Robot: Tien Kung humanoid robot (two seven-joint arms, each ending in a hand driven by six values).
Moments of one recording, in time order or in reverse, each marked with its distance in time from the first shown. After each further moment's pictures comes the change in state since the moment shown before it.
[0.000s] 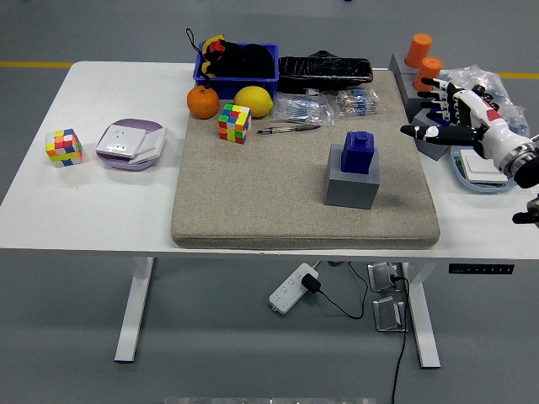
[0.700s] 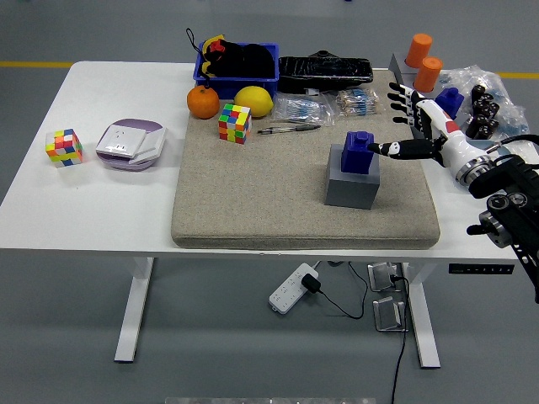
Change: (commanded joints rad) left arm -0.003 -0.001 0.011 0.000 0.000 -0.002 0.000; right arm 0.007 0.121 -0.050 -0.078 -0.034 -0.060 0.080
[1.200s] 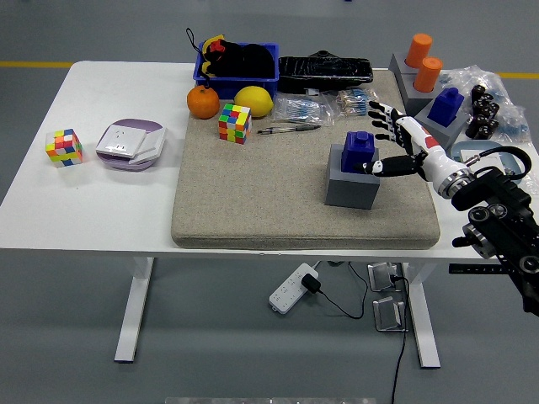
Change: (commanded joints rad) left arm -0.004 0.001 0.006 -0.001 0.000 0.000 -0.001; right arm -0.008 0.026 -0.059 -0.014 0.008 -0.017 0.014
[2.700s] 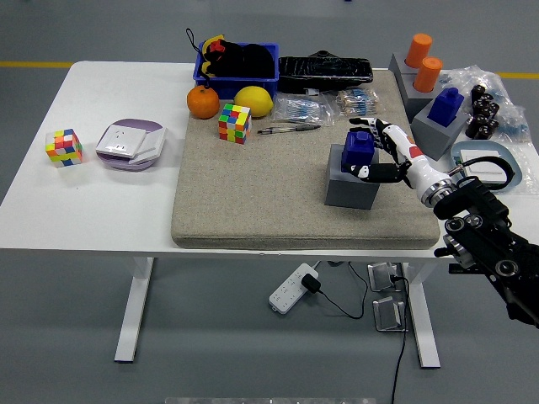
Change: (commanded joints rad) left arm -0.004 0.005 0.022 -0.002 -0.001 -0.002 0.000; right arm 0.027 0.041 -0.123 -0.072 0.044 -0.107 0.077
